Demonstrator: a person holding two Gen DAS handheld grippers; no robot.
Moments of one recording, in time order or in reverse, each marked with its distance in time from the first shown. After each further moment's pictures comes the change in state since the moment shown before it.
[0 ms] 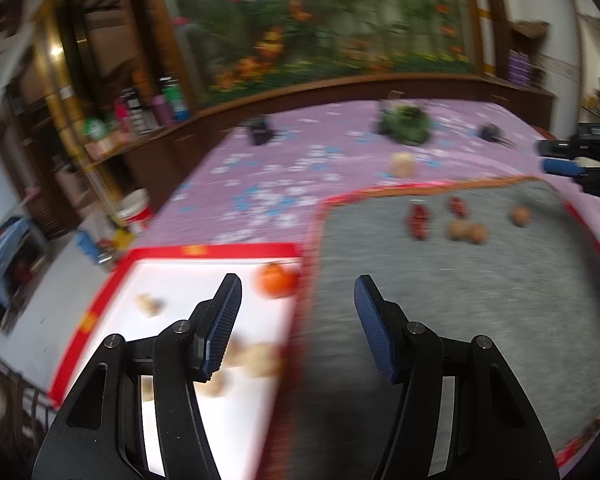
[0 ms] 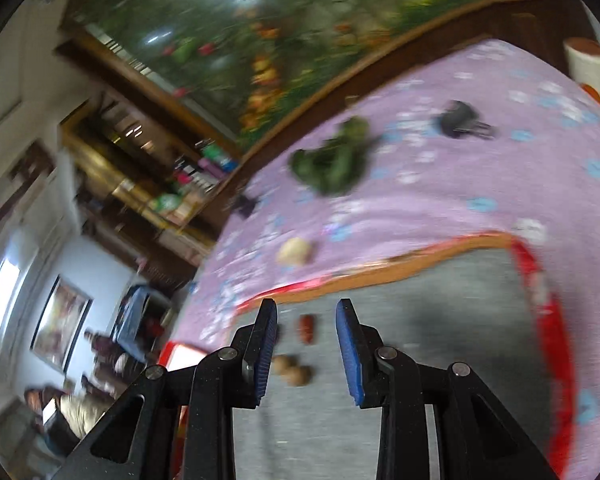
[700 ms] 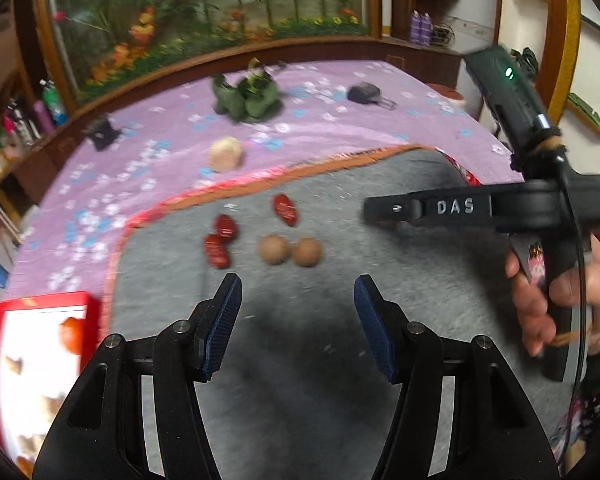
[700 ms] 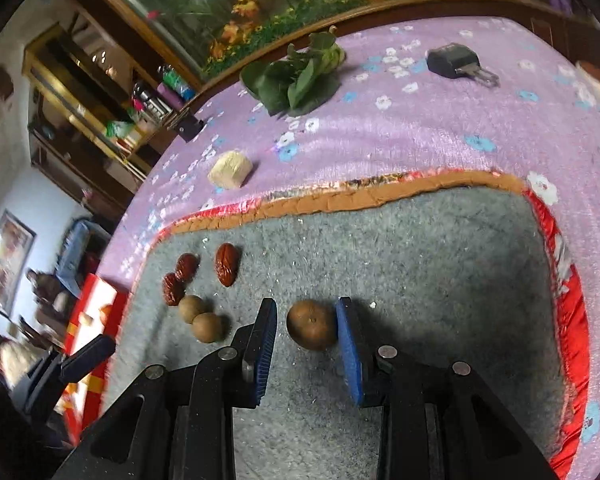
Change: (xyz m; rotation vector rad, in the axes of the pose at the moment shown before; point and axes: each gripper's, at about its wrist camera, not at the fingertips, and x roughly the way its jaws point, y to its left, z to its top) left arm 0.050 -0.111 0.039 0.136 0.128 -0.355; right arm 0.064 0.002 -0.025 -0.194 0.205 -0.231
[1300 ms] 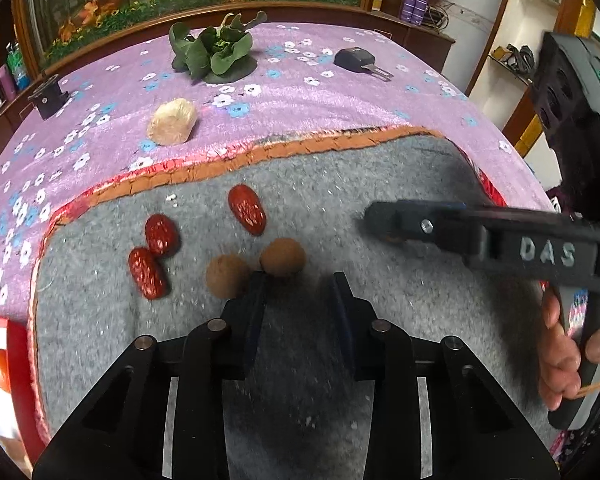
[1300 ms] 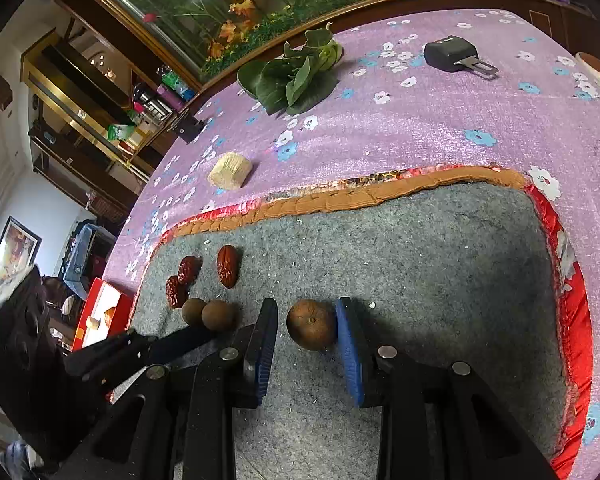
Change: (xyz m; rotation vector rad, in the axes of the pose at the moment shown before) left arm 0.066 0.003 0.026 -0.054 0.117 -0.138; right arm 0.003 -0.007 0.004 0.049 0.026 0.039
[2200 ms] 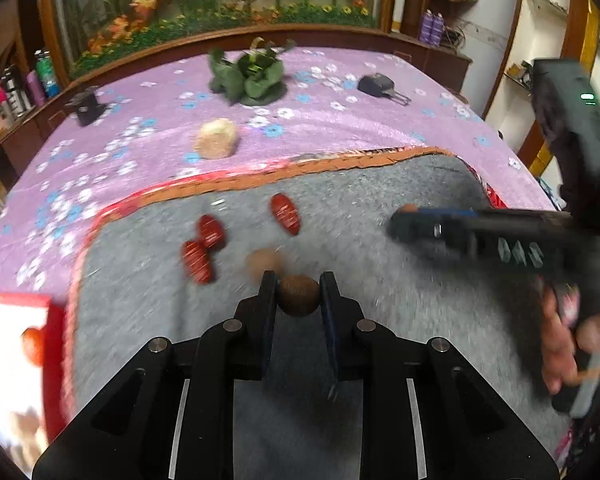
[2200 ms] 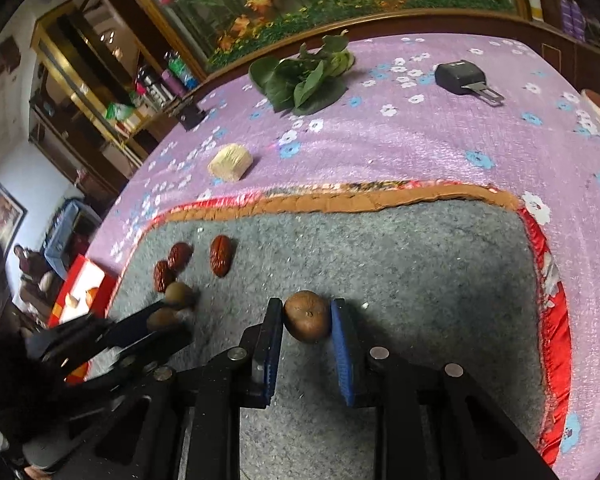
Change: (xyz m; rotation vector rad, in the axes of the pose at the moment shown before) left arm -0.039 0.007 -0.020 -0.030 -0.096 0.097; right arm -0.004 0.004 -0.003 -0.096 -0.025 -0.067
